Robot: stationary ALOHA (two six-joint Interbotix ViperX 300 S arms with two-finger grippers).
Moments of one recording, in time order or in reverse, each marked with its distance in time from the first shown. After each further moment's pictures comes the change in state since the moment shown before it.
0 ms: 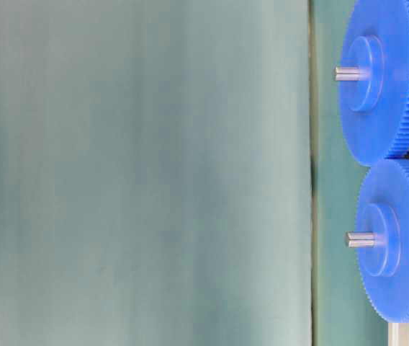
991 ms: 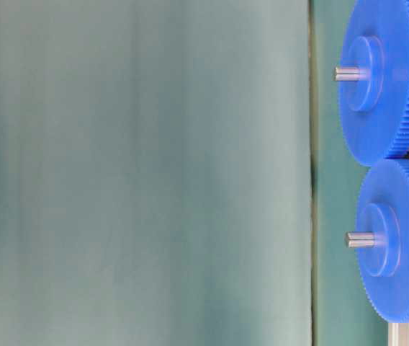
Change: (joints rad) left arm -0.005 -0.032 0.074 0.000 -0.170 0.002; right arm -0.002 -0.058 0.000 -0.018 0.034 0.000
